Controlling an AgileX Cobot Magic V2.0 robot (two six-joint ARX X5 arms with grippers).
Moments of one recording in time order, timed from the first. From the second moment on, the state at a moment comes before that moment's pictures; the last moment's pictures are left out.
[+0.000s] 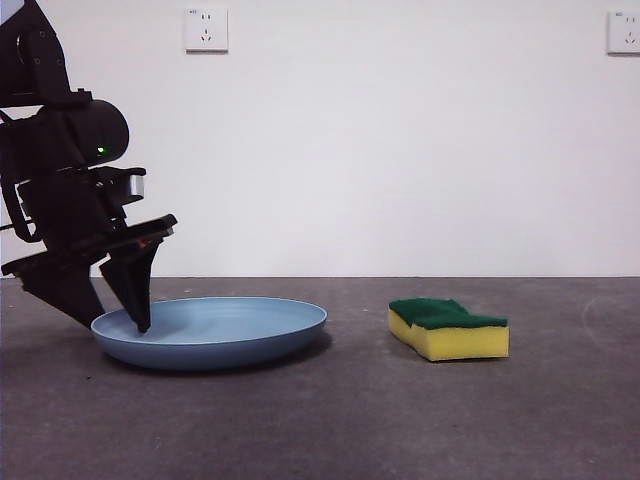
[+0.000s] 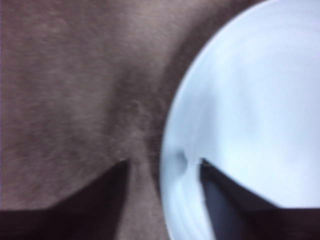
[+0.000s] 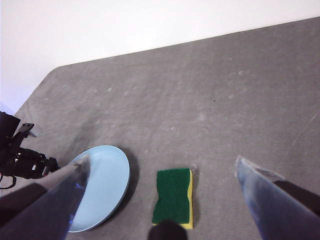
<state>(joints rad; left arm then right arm) -0.18 1.88 1.23 -0.55 0.22 -0.03 0.00 0.84 1.02 -0.60 -0.42 0.16</state>
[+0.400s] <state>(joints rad) -0.19 1.79 1.23 -0.57 0.22 -0.02 0.06 0.90 1.02 -0.60 -0.42 0.16</state>
